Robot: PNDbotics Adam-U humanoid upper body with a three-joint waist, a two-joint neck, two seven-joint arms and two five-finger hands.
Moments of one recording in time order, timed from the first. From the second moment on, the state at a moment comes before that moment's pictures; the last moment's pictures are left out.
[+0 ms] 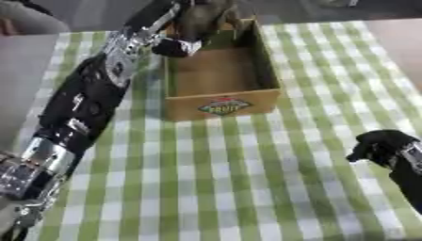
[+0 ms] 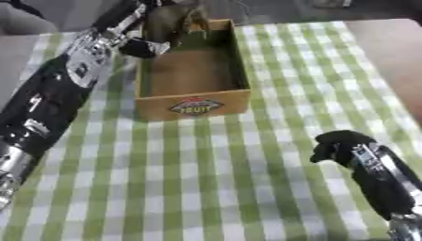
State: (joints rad) left arm -0.98 0.46 -0.08 -0.90 -0.76 -0.55 -0.03; right arm -0.29 -0.27 0.22 -1.69 -0.19 -0.07 0.33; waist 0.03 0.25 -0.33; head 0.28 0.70
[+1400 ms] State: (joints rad) left arm -0.92 0.43 -0.09 -0.91 -0.79 -0.61 -0.29; right arm -0.29 -0.26 0.23 -1.69 -0.19 -0.08 0.33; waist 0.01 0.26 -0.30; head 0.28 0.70
